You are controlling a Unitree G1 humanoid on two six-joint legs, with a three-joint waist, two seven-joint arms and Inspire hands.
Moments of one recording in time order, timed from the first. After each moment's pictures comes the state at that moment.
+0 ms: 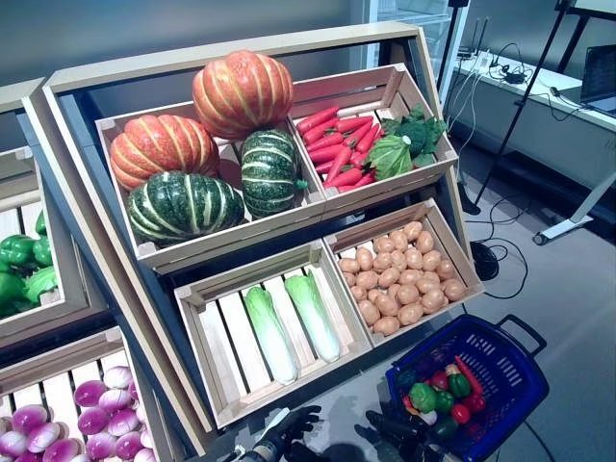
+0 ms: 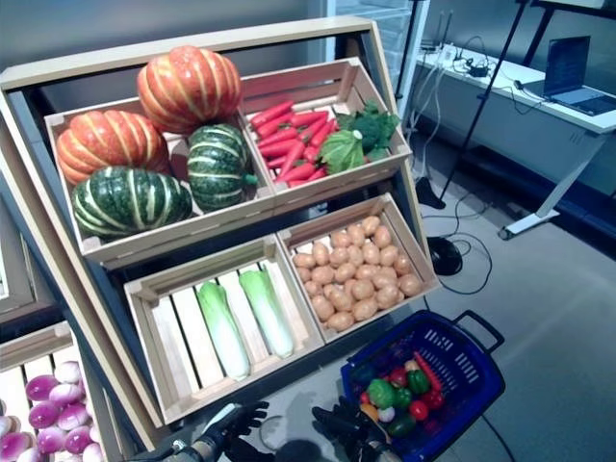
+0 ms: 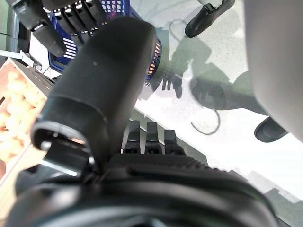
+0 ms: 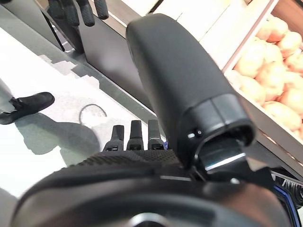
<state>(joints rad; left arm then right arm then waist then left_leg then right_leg) 0.01 0.21 -0.54 1.12 -0.02 -0.37 -0.05 -0.04 -0.13 0.28 1.16 0.83 -0.05 0.16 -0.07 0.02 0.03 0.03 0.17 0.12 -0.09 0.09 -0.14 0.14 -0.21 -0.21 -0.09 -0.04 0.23</state>
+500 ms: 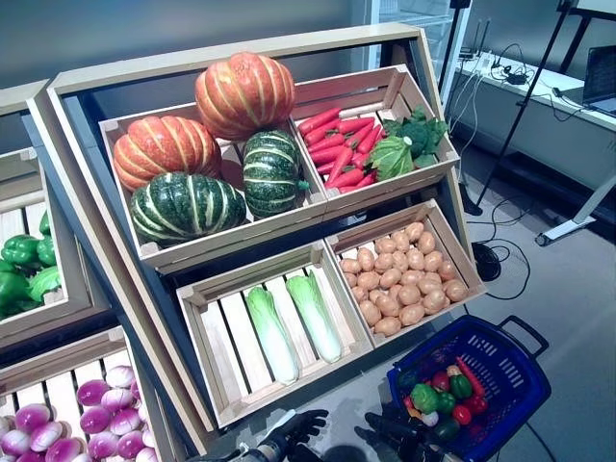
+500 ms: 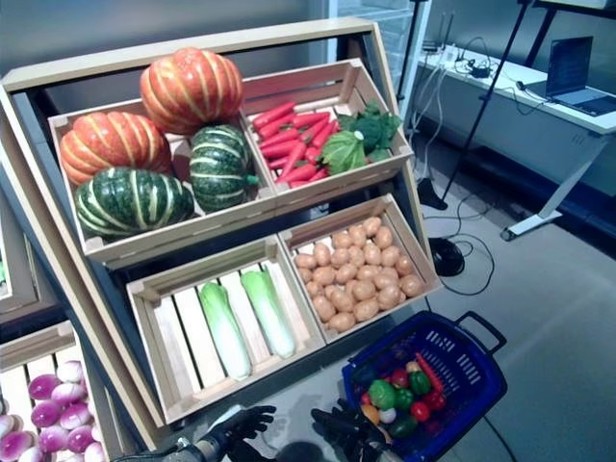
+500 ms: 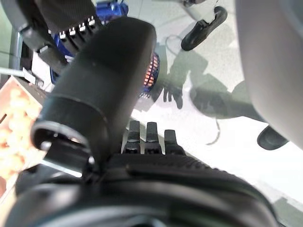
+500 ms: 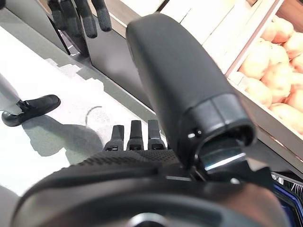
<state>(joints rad) 0.00 0.21 -0.57 1.12 -0.01 -0.36 -0.14 -0.05 -0.13 0.29 1.16 0.84 -0.02 0.17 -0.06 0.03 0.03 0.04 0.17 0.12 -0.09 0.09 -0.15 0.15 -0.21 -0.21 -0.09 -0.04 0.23</state>
